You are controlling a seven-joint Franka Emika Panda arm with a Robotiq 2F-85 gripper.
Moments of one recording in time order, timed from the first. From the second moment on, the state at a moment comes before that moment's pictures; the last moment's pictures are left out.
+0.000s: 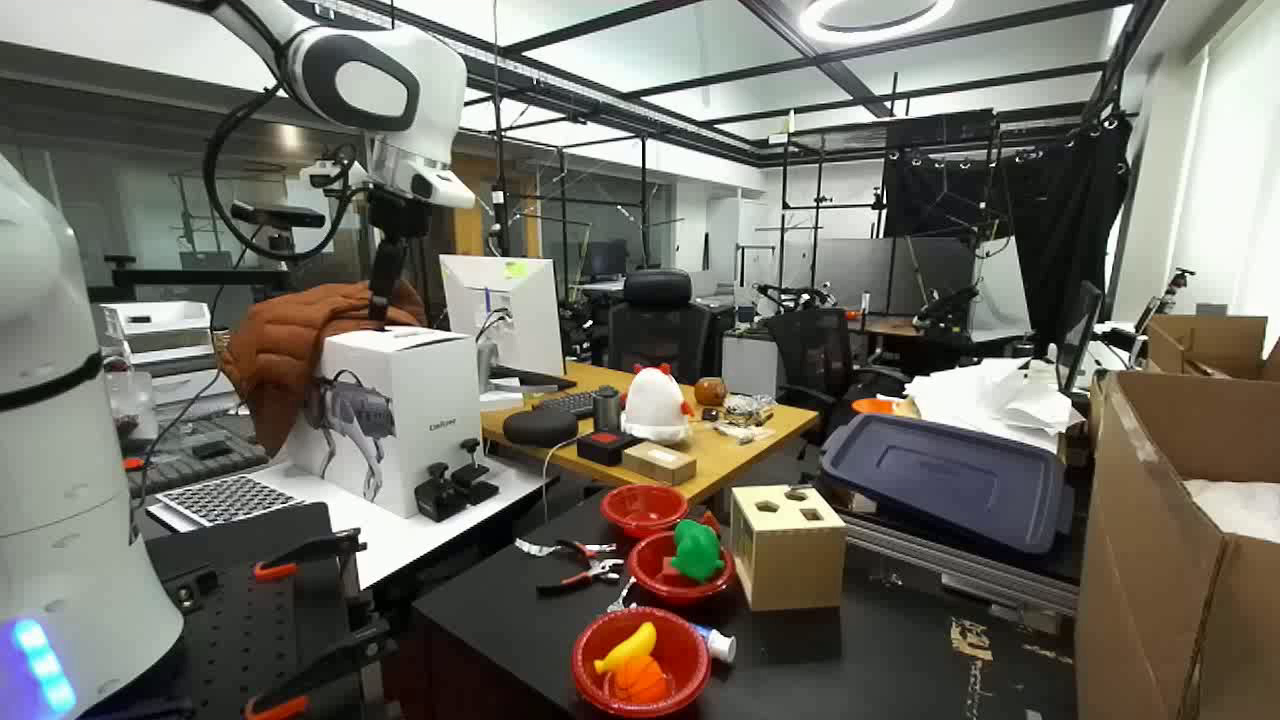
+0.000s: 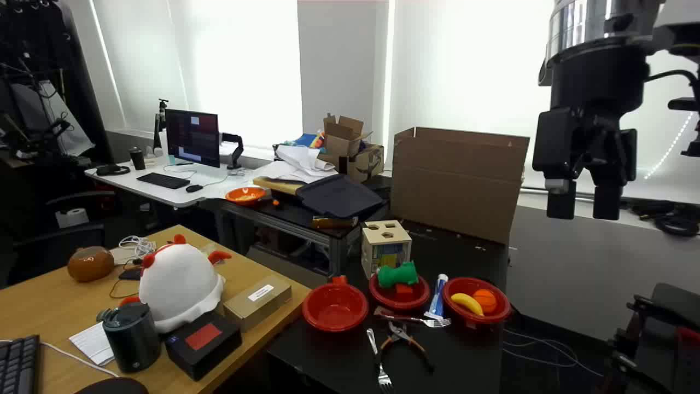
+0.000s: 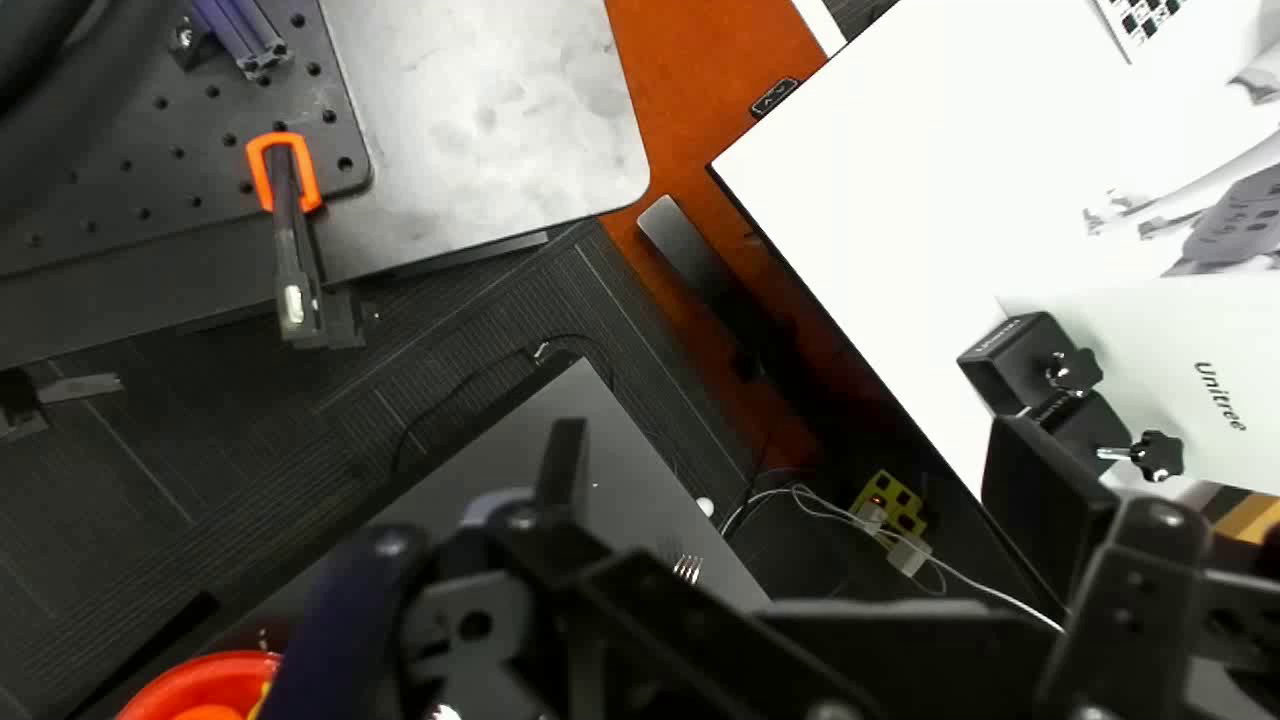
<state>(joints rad) 0.21 -0.49 0.23 -2.62 0.49 2.00 0.42</state>
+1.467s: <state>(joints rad) 0.20 -0.49 0.23 -2.62 0.48 2.00 0.42</state>
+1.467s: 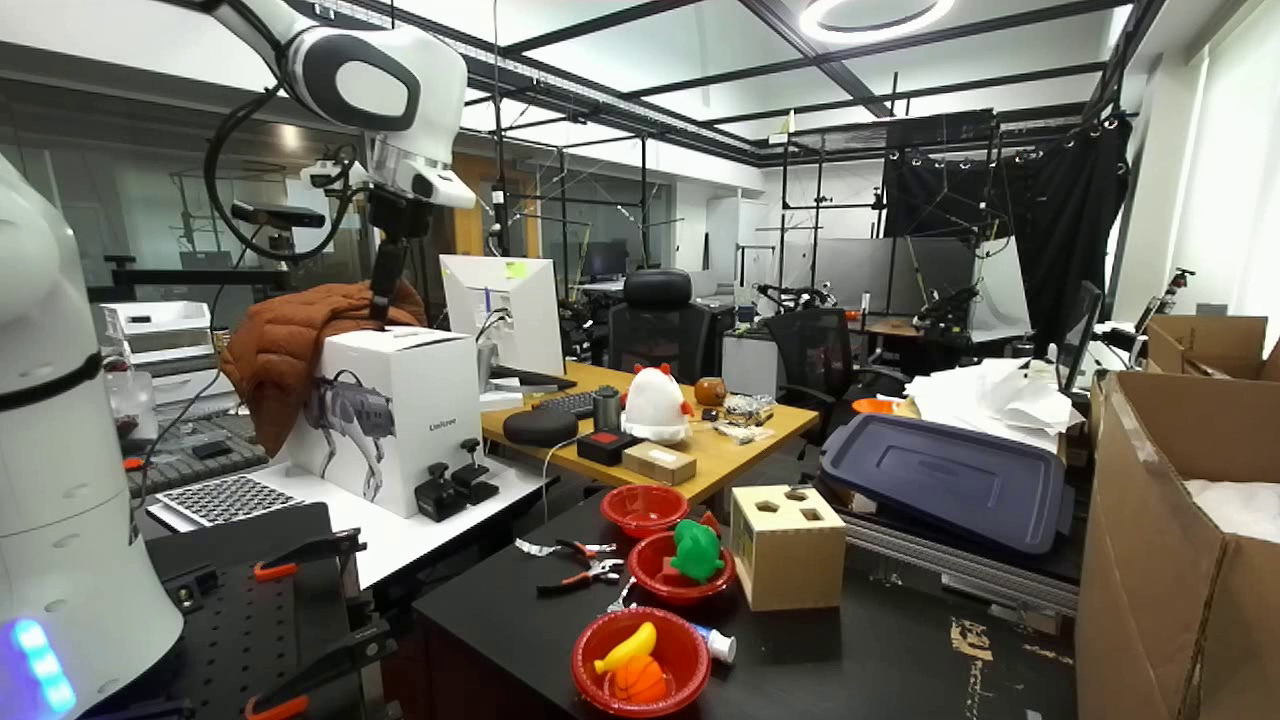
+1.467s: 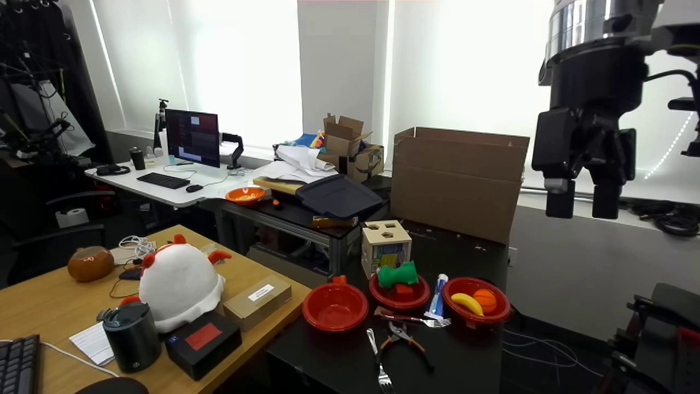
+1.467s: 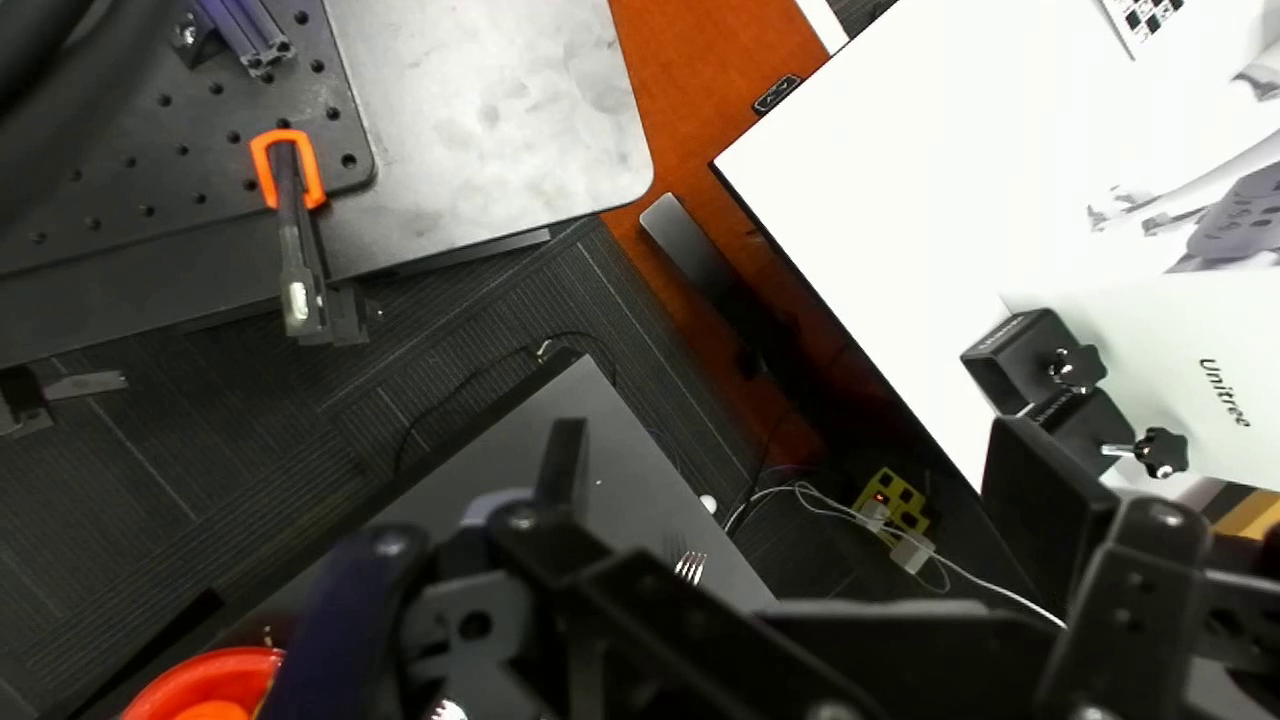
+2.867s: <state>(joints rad) -0.10 -0.19 -0.08 -2.33 0.01 1.99 0.08</state>
